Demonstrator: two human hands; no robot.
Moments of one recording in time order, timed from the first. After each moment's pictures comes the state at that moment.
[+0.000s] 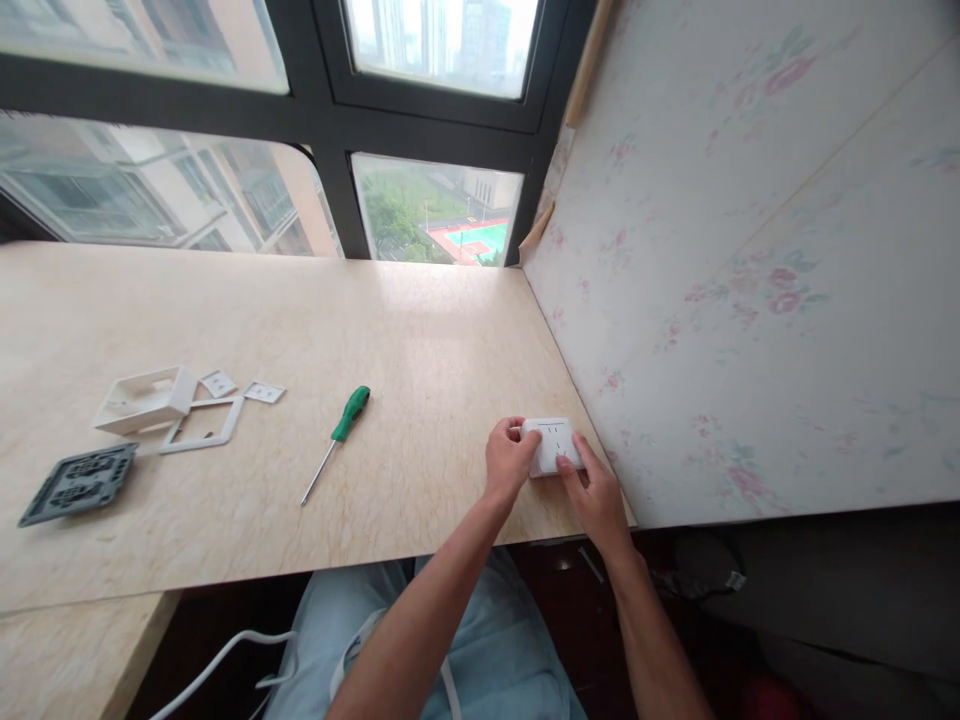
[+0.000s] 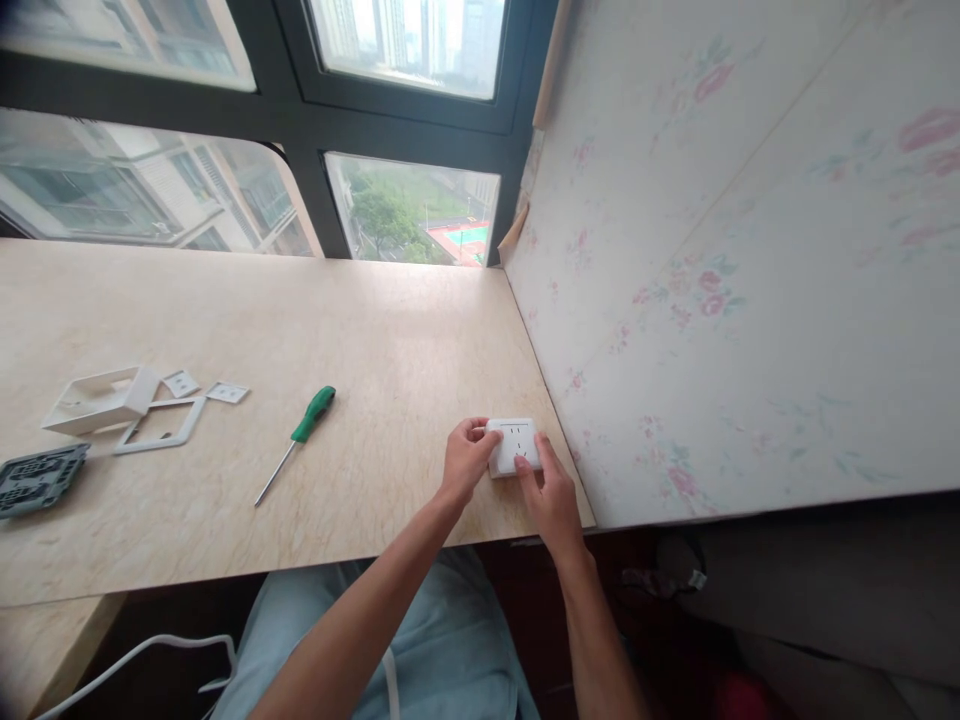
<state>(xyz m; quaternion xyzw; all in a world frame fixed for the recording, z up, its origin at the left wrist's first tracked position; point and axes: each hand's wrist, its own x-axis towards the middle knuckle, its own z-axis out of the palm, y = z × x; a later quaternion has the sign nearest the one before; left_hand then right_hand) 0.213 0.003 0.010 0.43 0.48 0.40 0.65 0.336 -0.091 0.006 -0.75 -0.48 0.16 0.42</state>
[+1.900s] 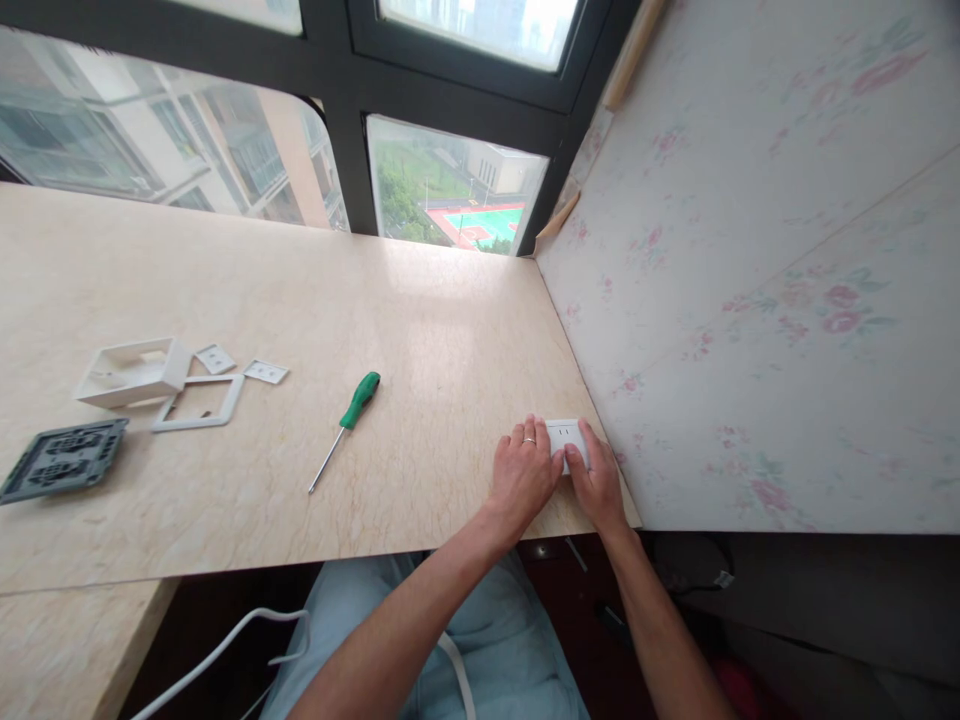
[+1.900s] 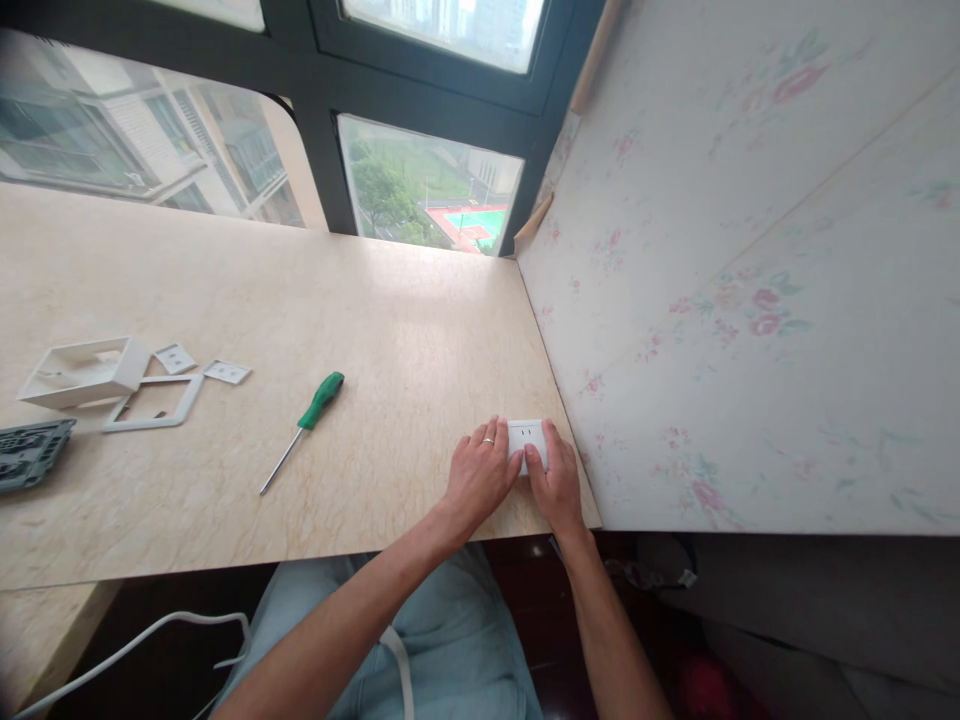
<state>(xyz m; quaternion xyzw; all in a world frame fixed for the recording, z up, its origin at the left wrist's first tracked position) 0.191 -0.017 0.027 0.87 0.43 0.19 0.15 0.348 -0.071 -0.014 -0.73 -0.59 0.00 0.34</state>
